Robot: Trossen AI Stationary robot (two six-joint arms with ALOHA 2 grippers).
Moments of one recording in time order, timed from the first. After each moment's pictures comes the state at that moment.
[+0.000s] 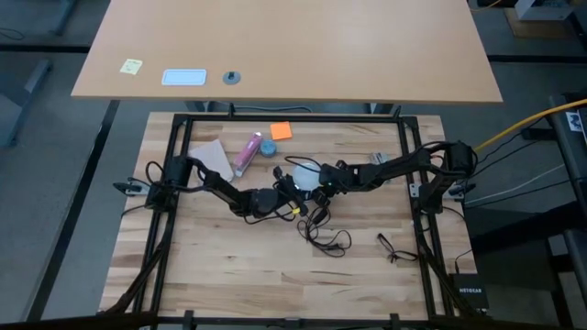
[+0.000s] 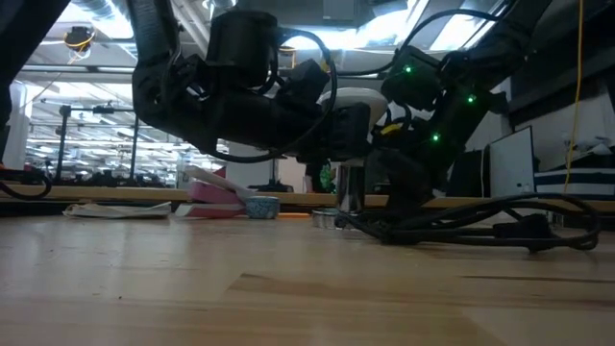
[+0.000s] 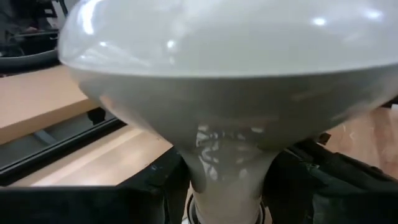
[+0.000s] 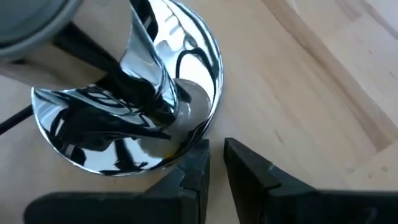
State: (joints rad) left arm -0.09 2.14 0.90 1.17 -0.73 0.03; right arm -0.09 1.71 0.75 -0.02 0.18 0.39
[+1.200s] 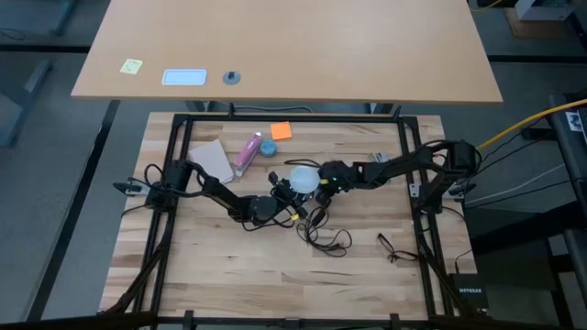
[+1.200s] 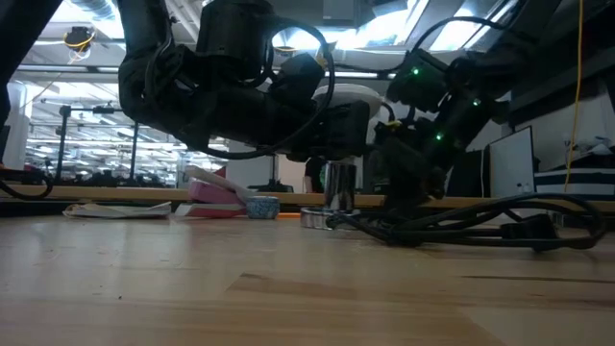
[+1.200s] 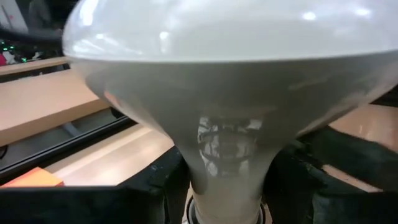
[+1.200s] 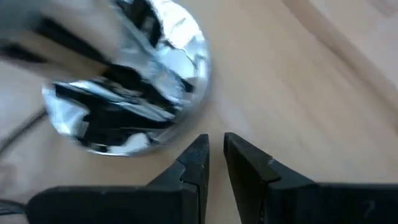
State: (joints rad) left arm -0.16 2.14 0.90 1.17 -0.90 0.03; right arm -0.15 1.69 0.68 0.13 0.06 0.37
